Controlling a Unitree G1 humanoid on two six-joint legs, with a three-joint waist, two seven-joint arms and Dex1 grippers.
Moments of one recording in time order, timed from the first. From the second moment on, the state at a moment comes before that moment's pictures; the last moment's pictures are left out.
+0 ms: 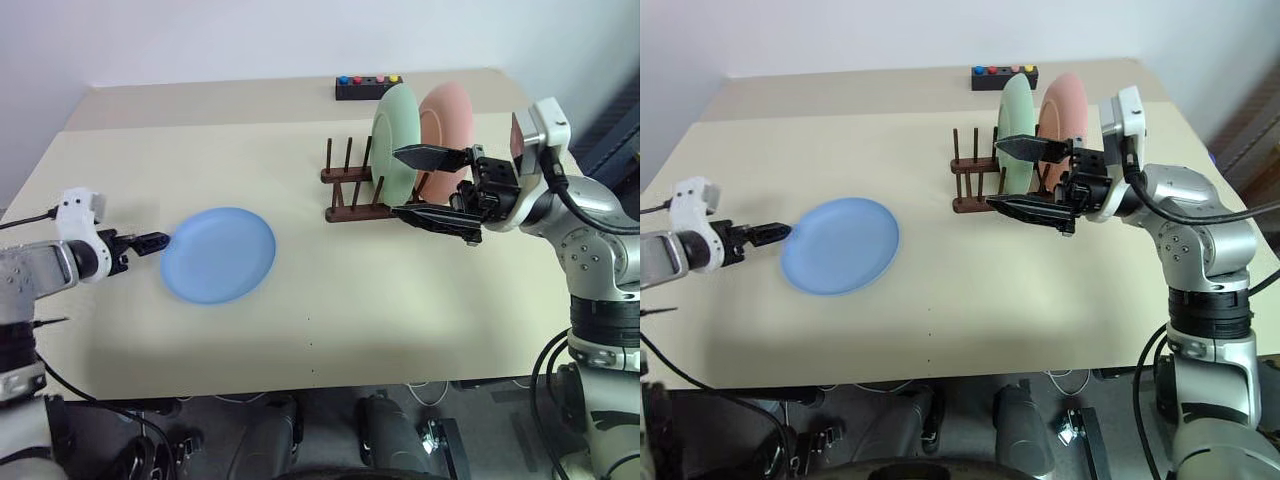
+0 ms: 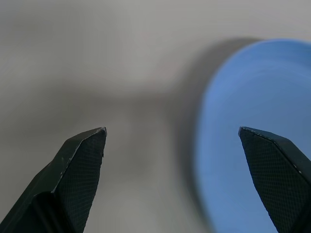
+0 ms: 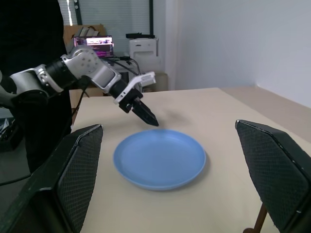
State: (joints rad) left arm -0.53 0.84 0.40 0.14 -0.66 1.33 -0.40; right arm -0.65 -0.67 -0.14 -0.11 0.77 0.57 1.20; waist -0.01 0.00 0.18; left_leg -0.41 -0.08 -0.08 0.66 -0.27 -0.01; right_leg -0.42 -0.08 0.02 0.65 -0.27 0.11
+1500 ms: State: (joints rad) left arm -0.60 0.03 0.87 -0.25 -0.78 0.96 -0.07; right arm -0.68 -0.59 0.24 -0.18 0.10 -0.11 1.07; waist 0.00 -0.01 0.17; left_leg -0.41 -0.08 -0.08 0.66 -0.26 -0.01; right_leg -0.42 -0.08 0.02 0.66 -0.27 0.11
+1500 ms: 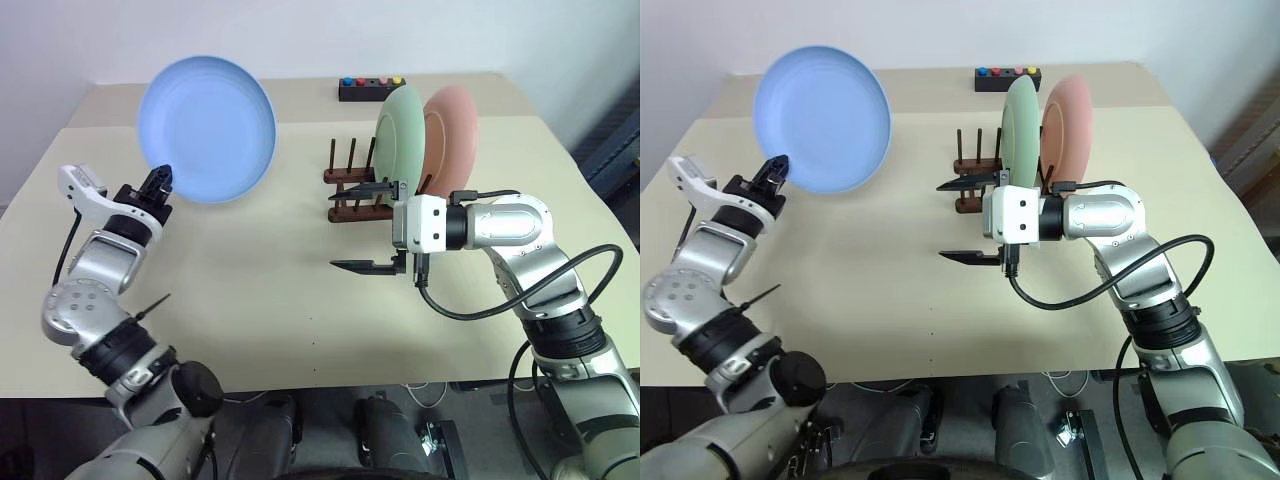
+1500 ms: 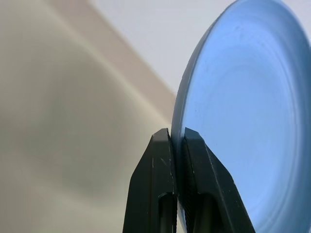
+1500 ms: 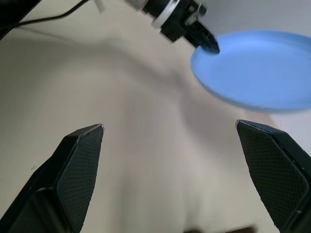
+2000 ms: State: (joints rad) left arm -0.43 -0.06 0.45 -0.47 -0.75 0.67 0.00; right arm -0.86 -0.47 0.39 0.12 -0.61 -0.51 0.57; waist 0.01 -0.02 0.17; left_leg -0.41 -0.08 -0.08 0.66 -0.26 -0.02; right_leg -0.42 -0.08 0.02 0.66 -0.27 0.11
